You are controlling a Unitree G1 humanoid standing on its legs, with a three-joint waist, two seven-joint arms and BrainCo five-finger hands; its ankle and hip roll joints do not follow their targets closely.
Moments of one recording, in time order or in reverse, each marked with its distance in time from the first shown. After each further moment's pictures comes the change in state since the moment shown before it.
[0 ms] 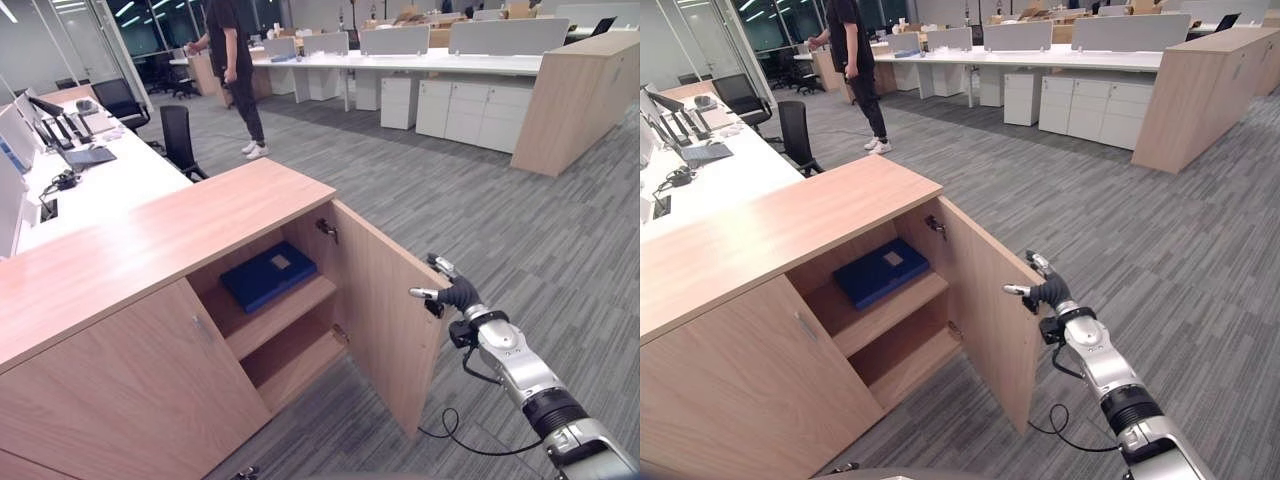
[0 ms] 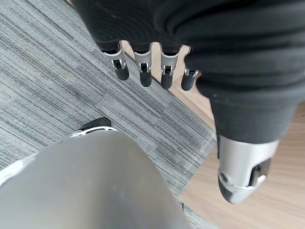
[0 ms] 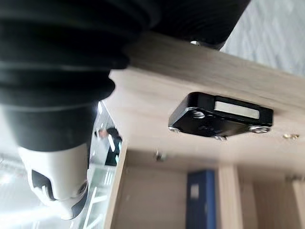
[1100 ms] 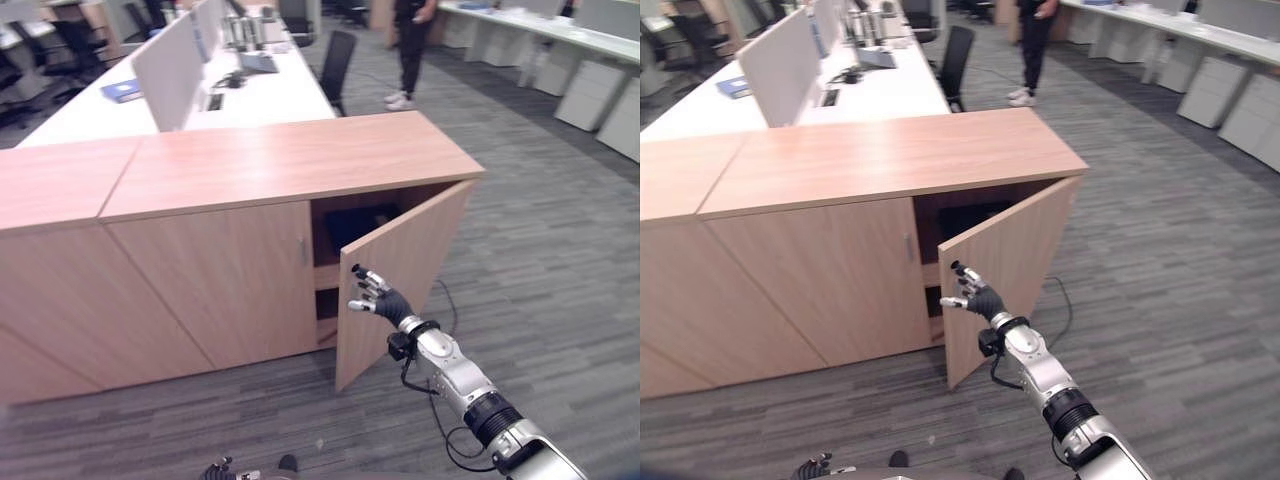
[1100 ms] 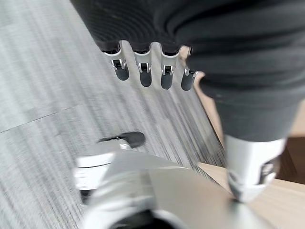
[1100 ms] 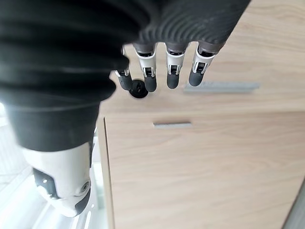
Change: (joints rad) left arm -0.012 0.080 0.029 -0.010 0.004 0.009 0.052; right arm -0.082 0.234 0.054 0.112 0.172 0.003 0.000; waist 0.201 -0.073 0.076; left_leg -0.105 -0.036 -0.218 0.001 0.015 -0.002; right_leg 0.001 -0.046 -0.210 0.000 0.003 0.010
